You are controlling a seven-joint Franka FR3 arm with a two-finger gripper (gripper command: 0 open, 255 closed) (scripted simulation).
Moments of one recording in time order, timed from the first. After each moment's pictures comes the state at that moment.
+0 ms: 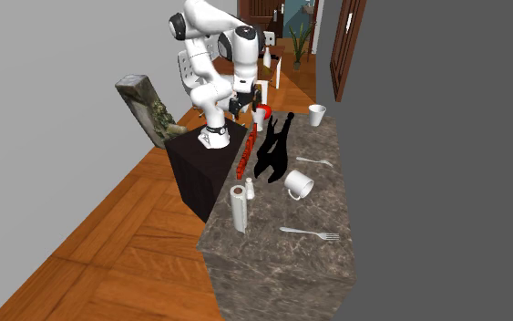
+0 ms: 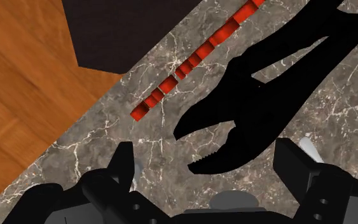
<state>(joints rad) -0.05 -0.45 -0.19 -2.27 -0.01 1.64 -0.05</state>
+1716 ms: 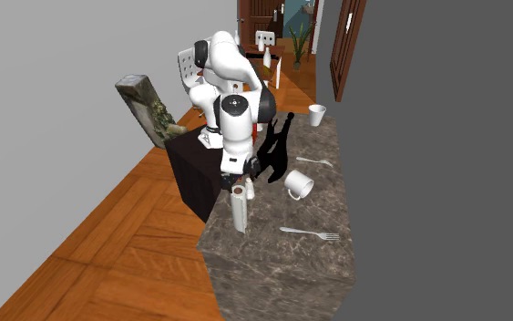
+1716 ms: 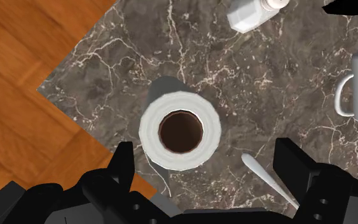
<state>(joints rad) -0.25 0.50 -0.36 -1.43 0.21 1.78 -0.42</state>
